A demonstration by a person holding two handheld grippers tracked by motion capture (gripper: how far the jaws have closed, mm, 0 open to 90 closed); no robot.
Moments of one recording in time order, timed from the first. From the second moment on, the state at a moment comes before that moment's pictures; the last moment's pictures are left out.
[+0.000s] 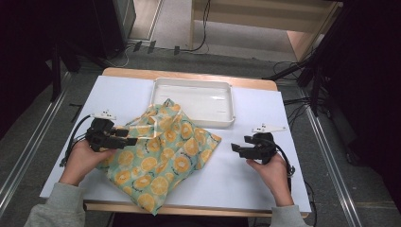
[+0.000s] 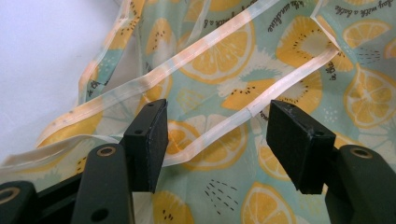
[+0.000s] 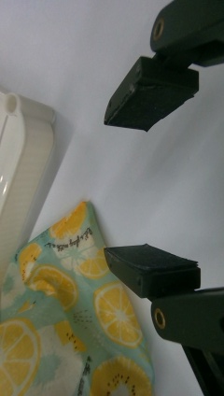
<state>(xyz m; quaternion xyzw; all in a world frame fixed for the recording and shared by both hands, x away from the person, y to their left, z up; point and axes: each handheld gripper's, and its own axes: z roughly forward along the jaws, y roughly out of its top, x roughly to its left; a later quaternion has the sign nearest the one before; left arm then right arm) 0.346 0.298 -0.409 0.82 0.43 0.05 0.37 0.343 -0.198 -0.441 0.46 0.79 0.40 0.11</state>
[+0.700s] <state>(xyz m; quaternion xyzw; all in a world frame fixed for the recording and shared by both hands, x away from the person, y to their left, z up) 0.344 0.309 -0.407 0.82 0.44 0.06 0.37 0.343 -0.184 -0.436 0.42 0.80 0.41 0.09</state>
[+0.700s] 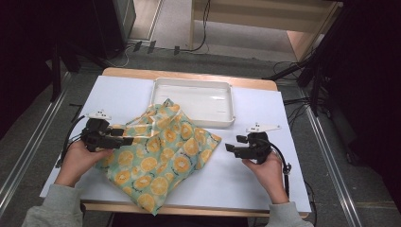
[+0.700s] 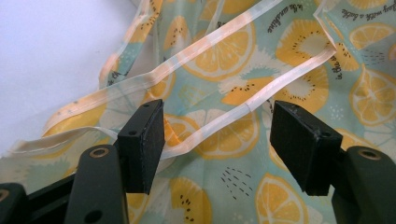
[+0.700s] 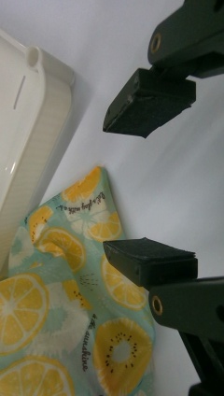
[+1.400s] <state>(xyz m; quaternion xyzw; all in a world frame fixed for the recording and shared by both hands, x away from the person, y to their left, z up) 0.339 0.308 -0.396 0.82 0.44 0.06 0.37 0.339 -0.183 -0.436 0.41 0.81 0.40 0.09</state>
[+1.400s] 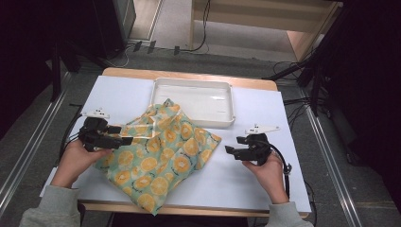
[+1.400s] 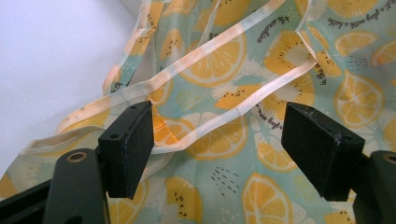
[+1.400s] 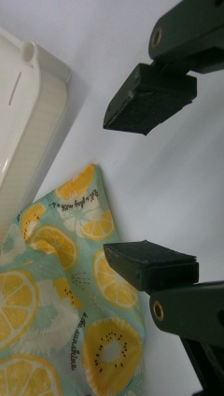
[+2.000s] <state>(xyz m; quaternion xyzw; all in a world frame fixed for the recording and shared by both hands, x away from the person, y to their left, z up) 0.340 0.310 -0.393 0.81 0.44 0.07 0.38 0.339 -0.182 -0.436 0.41 0.81 0.41 0.09</state>
